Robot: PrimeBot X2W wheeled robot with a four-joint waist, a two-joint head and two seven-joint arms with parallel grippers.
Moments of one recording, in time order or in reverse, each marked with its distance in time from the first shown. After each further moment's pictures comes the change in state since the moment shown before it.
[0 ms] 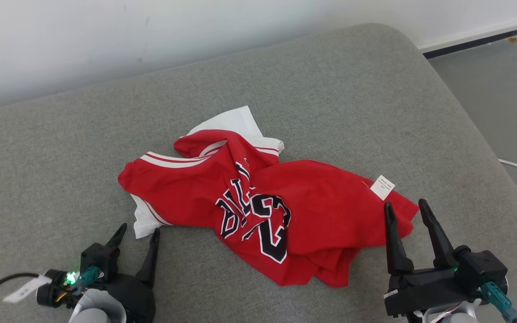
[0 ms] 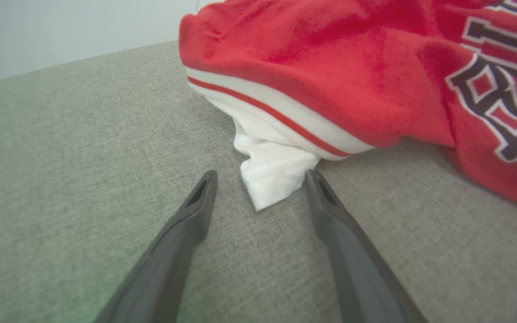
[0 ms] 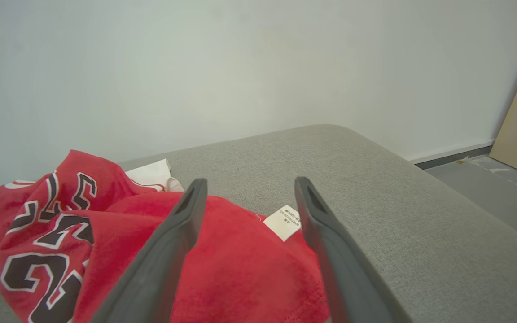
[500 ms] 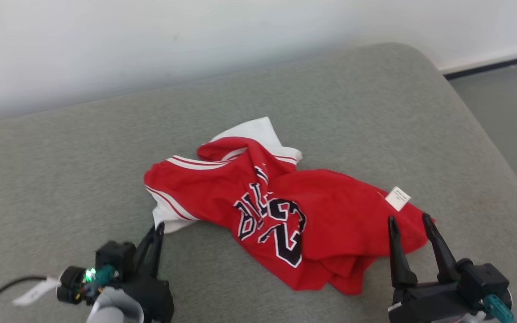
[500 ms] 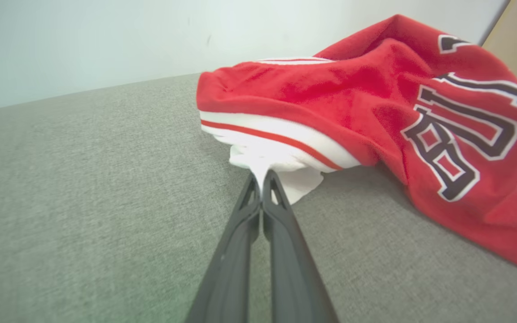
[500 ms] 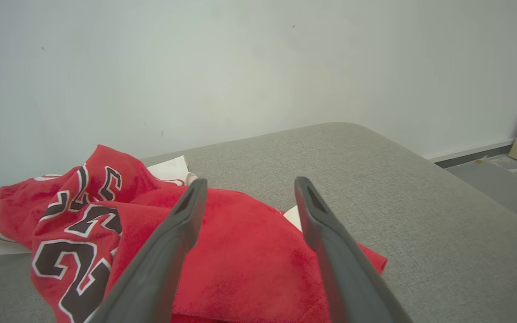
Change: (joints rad) left arm -0.014 -0.045 -0.023 -0.013 -0.045 0.000 0.000; right arm 0.038 0.003 -0.005 0.002 -0.006 0.000 0.000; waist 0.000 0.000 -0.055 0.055
